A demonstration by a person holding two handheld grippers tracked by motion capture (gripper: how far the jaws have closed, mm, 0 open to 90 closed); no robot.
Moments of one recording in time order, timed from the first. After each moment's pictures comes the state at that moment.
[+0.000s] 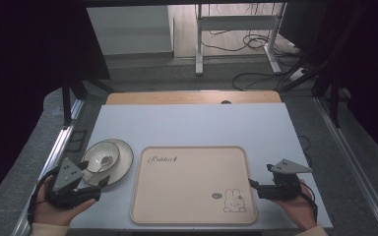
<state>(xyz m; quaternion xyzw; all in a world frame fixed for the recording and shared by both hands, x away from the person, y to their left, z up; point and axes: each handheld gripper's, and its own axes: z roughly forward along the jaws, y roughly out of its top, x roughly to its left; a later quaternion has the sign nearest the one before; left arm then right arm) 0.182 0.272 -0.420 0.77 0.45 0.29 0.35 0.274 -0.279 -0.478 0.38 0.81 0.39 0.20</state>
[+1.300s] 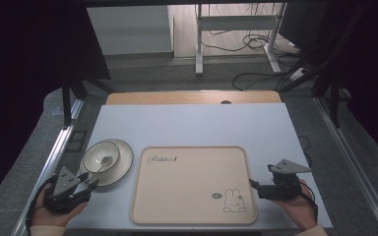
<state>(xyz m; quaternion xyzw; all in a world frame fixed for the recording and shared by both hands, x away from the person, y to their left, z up) 0.185 0.302 -0.471 0.78 0.46 0.29 0.31 0.275 -0.280 -0.480 0.39 0.82 0.38 0.20</state>
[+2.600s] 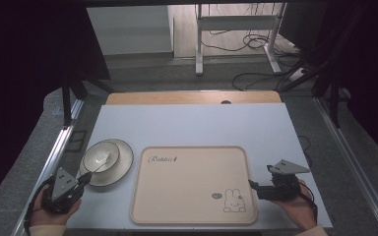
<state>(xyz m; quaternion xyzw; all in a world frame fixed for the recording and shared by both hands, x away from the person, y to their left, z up) 0.182 0.304 -0.470 0.77 0.45 0.33 0.32 0.274 -0.278 -0.481 0.38 0.82 0.37 0.20</state>
